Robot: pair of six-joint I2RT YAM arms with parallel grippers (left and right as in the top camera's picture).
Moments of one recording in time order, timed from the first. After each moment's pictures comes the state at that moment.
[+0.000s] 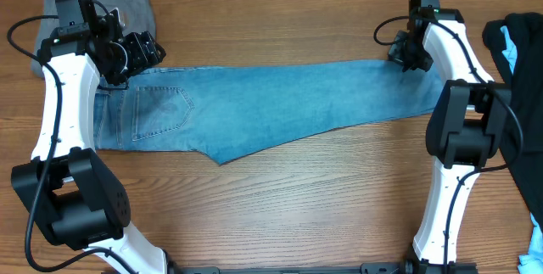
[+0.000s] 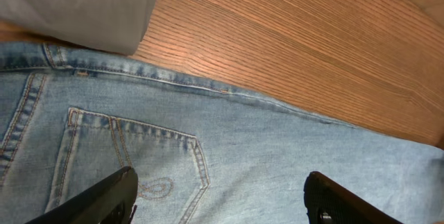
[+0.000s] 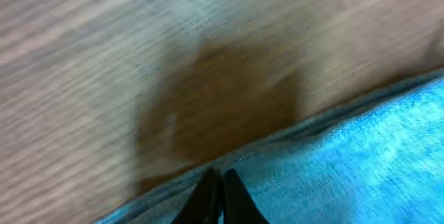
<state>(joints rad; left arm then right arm) 0.24 1.89 1.63 -0.85 0.38 -0.23 -0.07 2.41 2.03 -0.95 0.14 0.42</state>
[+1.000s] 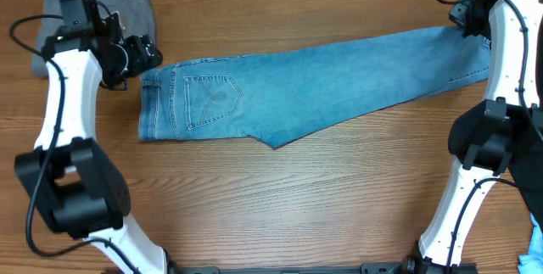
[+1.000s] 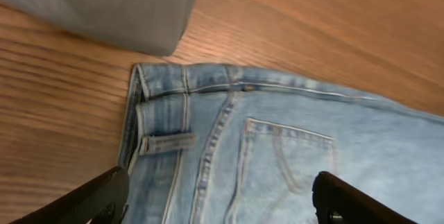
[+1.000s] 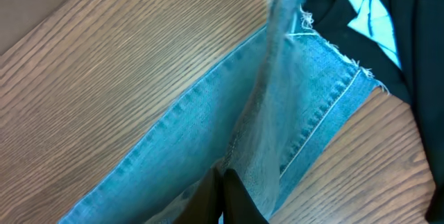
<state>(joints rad) 0.23 1.97 1.65 -0.86 0.28 -0.20 -0.24 2.41 2.53 -1.27 0.13 0.41</state>
